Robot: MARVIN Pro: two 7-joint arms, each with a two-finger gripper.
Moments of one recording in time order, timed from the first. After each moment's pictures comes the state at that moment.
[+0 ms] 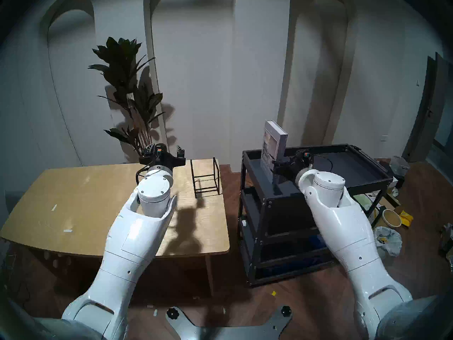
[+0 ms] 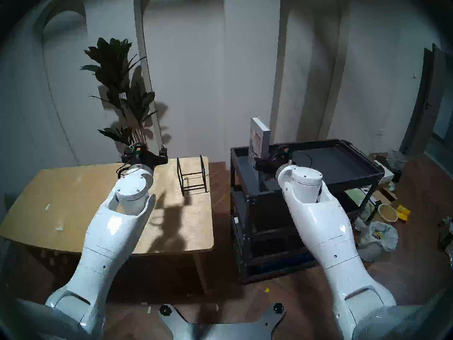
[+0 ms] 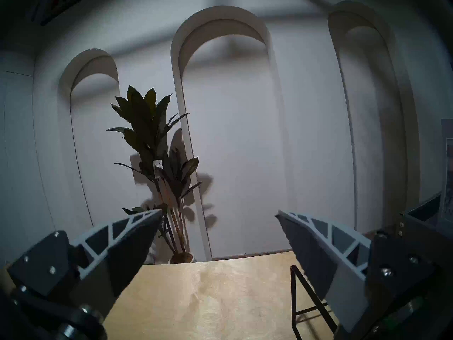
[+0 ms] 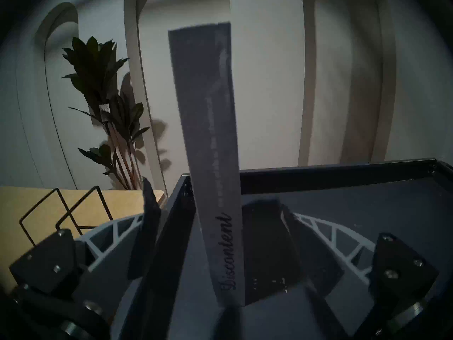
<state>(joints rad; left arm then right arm) 1.29 -1.31 -1.36 -1.60 -0.12 0.22 0.33 -1.28 -1.23 1.41 -1.60 0.47 0.45 -0.02</state>
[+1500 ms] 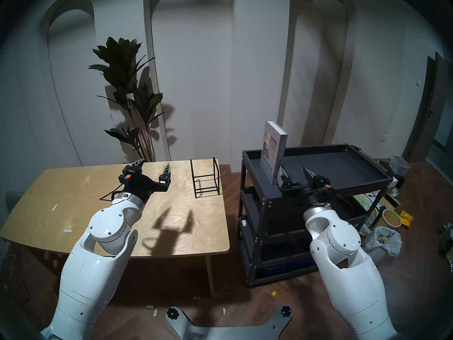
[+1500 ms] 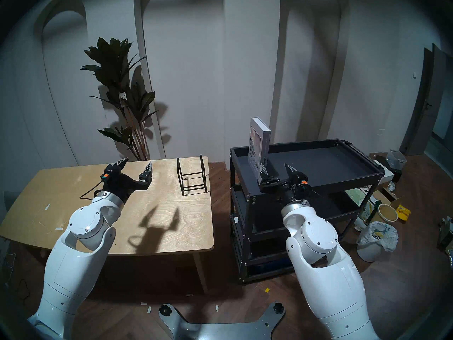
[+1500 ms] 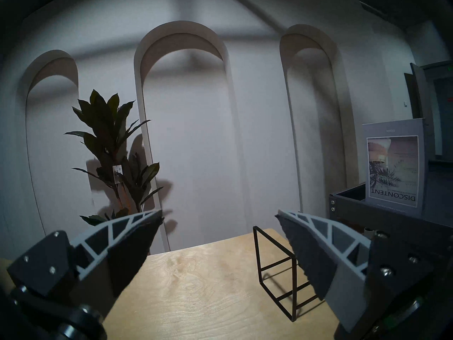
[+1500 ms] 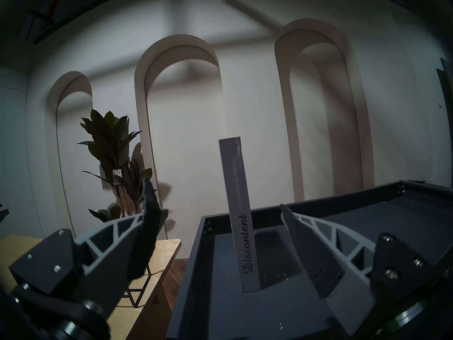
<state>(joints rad) 1.68 -1.09 -1.55 -1.89 -0.33 0.07 0.02 -1.73 -1.27 1.45 -1.95 0.40 0.02 -0.11</state>
